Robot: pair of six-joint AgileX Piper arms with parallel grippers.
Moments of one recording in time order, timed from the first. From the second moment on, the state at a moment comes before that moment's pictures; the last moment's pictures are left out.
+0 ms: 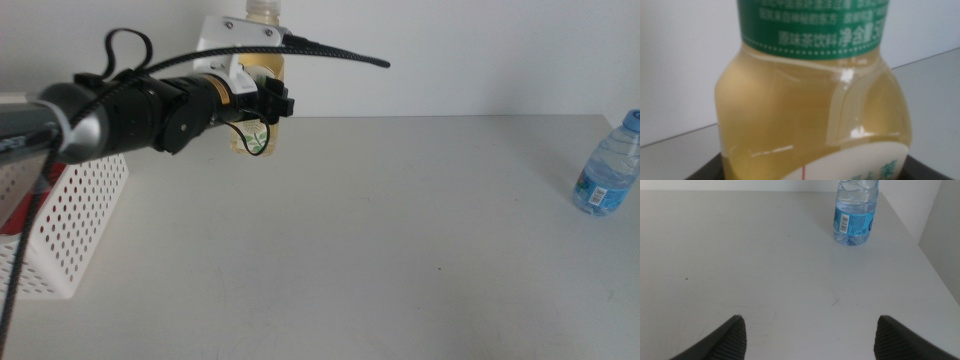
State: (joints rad) left arm -0.34 1.87 -1.29 0.18 -0.11 -0.20; right arm 0.00 -0.01 0.03 -0.04 0.36 0.05
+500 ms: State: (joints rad) left arm -0.10 1.59 -1.55 0.02 0.86 0.08; right arm 0.00 -0.01 0.03 -0.04 0.36 0.05
